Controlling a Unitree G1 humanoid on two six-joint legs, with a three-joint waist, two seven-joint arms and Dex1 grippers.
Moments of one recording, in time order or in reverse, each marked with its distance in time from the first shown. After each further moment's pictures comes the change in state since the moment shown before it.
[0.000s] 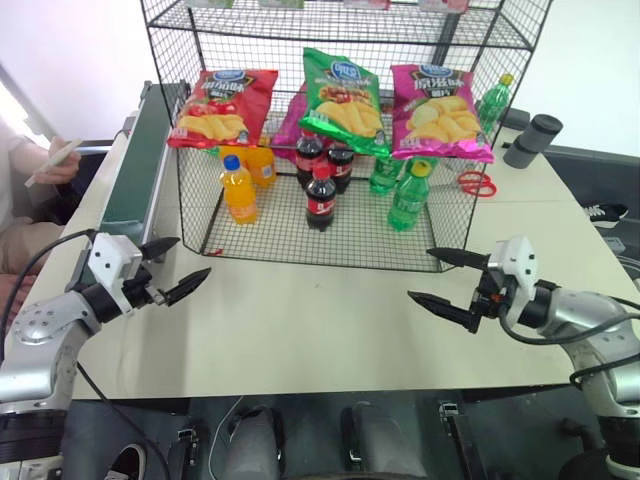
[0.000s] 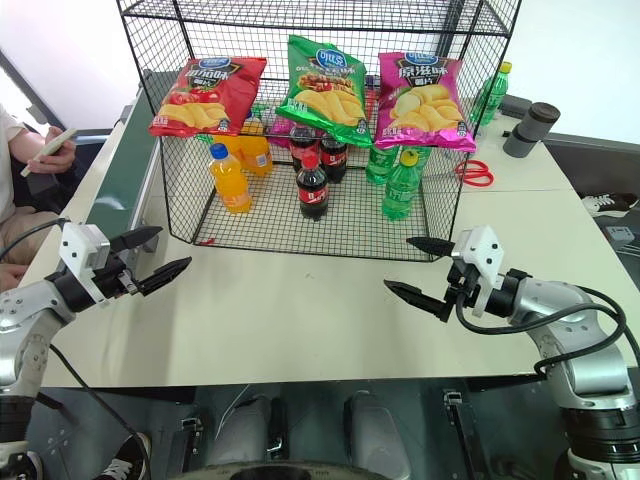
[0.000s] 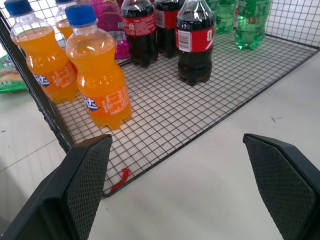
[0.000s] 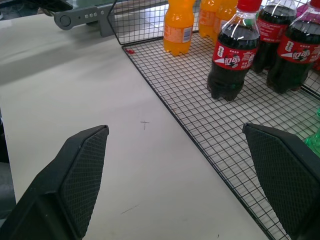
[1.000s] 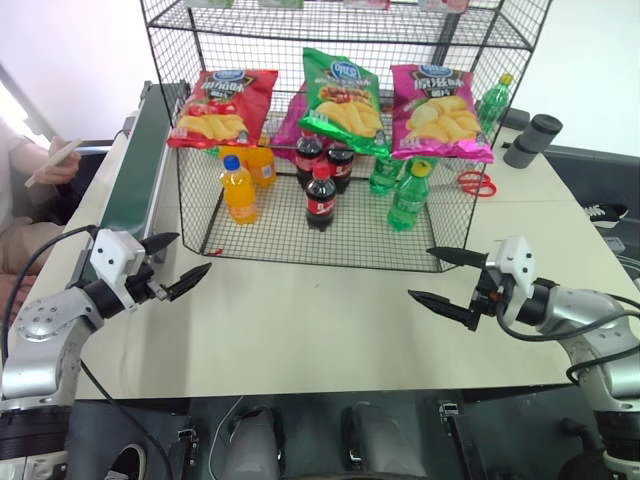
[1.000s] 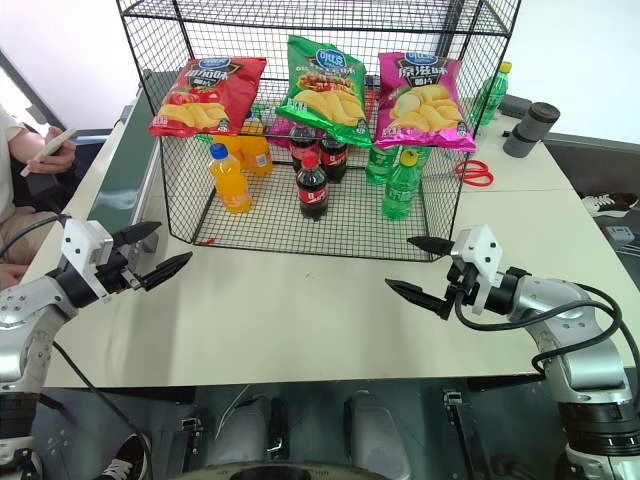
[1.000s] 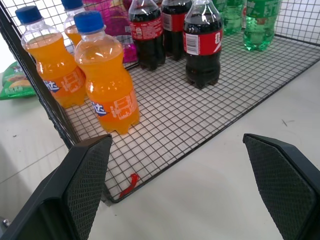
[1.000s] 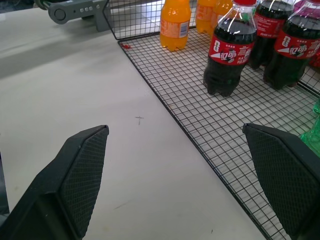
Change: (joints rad) left arm -0.023 -0.017 0.001 -0.001 0.022 -0.006 0.021; right arm -0.021 0.000 0.014 0.040 -0.022 -0.021 0.012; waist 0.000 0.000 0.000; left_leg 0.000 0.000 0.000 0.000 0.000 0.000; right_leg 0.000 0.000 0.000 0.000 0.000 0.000
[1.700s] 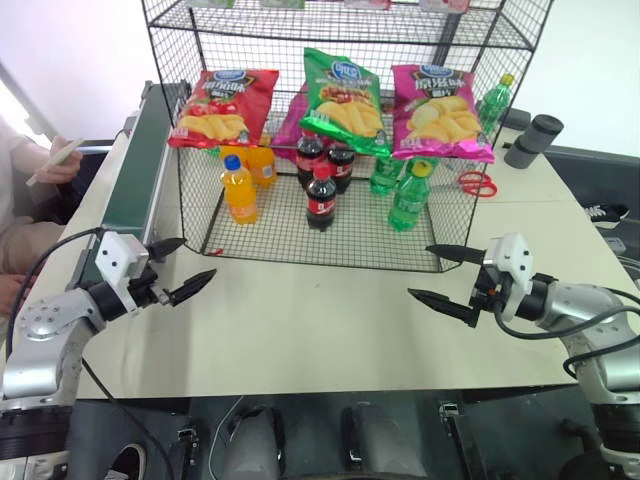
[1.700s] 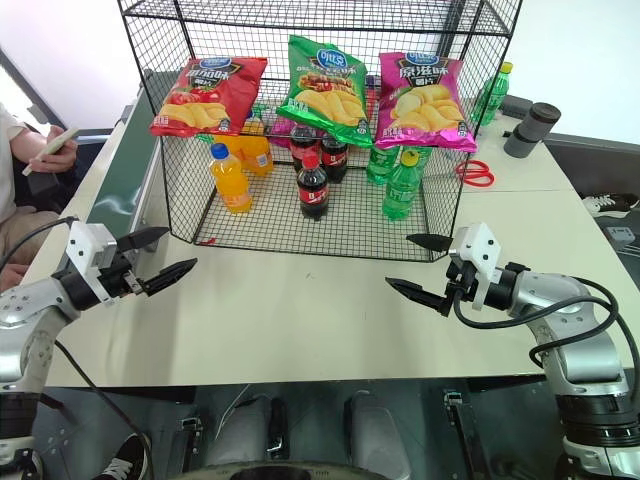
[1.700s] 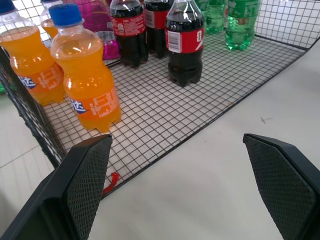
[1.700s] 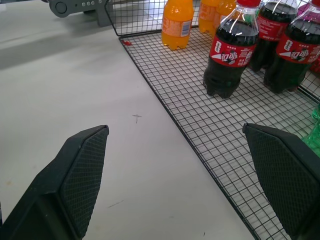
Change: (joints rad) left arm 0.000 -0.001 -0.011 -0.006 -0.015 0.036 -0.058; right arm -0.027 0.000 0.007 0.032 -0.030 -0.030 0.025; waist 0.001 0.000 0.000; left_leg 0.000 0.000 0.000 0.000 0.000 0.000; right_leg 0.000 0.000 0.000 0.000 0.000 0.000
